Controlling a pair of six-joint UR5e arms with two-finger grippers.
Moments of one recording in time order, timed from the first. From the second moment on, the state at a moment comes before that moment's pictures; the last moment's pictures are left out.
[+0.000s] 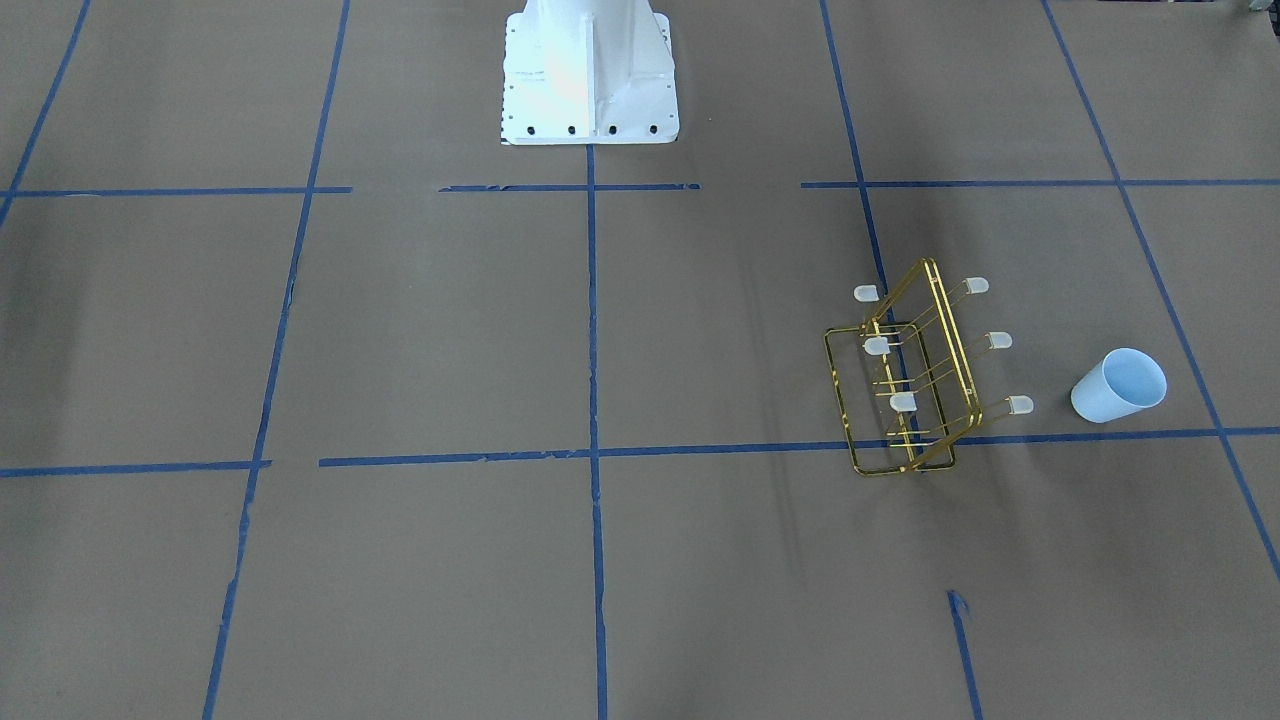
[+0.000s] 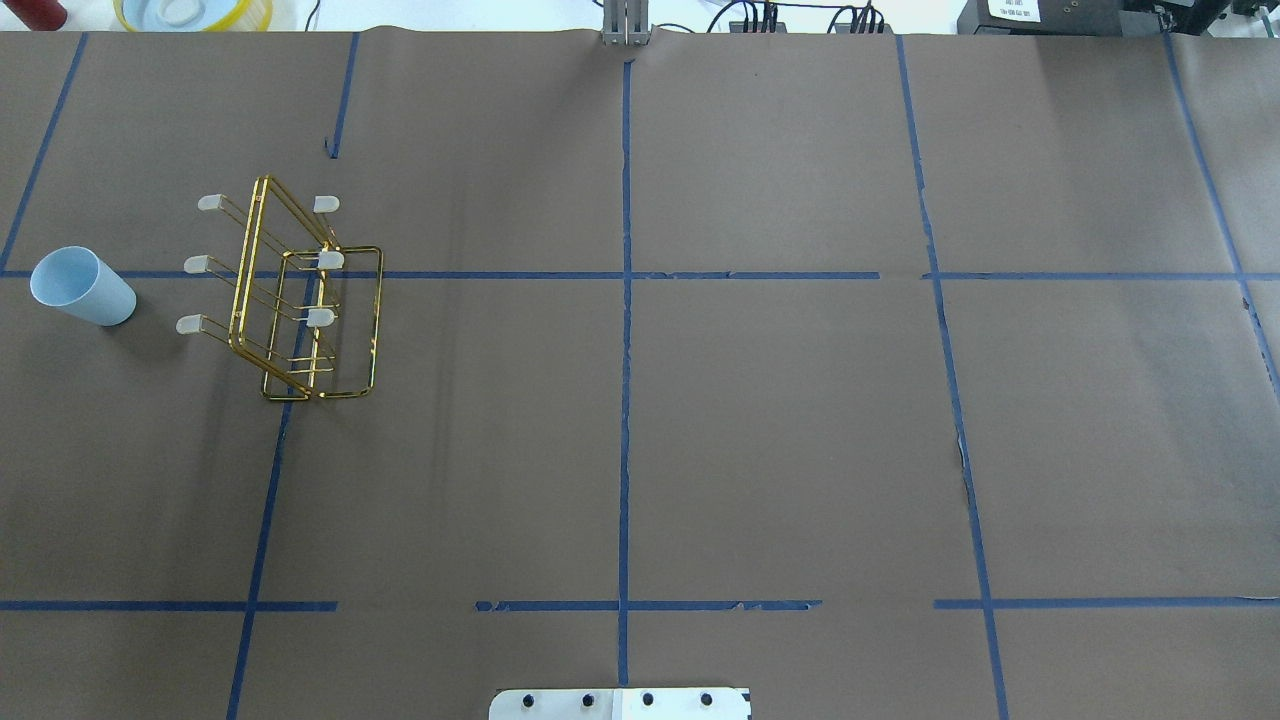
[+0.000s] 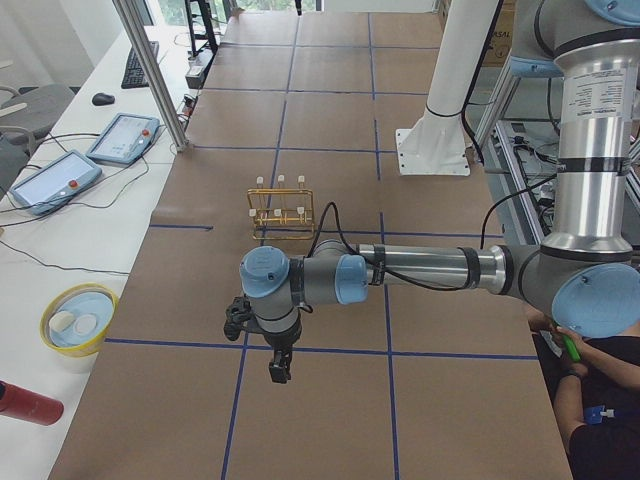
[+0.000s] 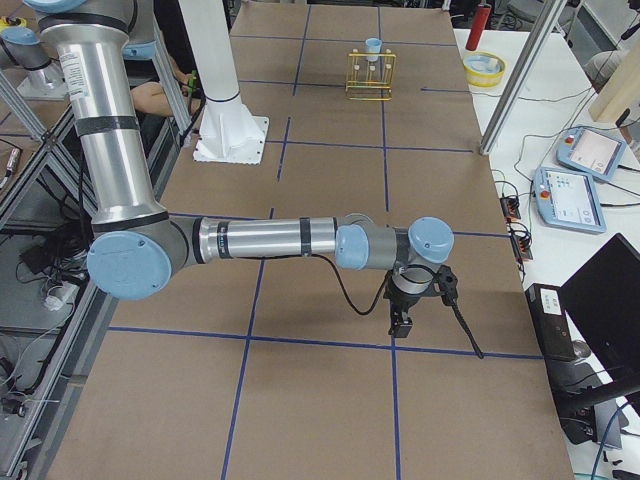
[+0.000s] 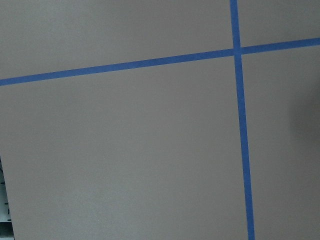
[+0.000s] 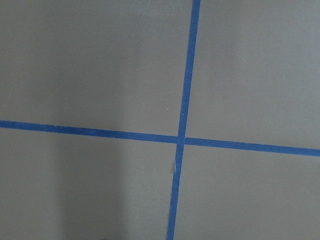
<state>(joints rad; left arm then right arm) -1.59 -1.53 -1.63 -1.46 -2.24 0.19 1.49 -1.39 1.46 -1.67 2.30 -0.04</state>
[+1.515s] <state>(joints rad) -1.52 -1.59 -1.74 -1.48 -2.23 0.01 1.49 -1.39 1.46 -1.67 2.30 -0.04</state>
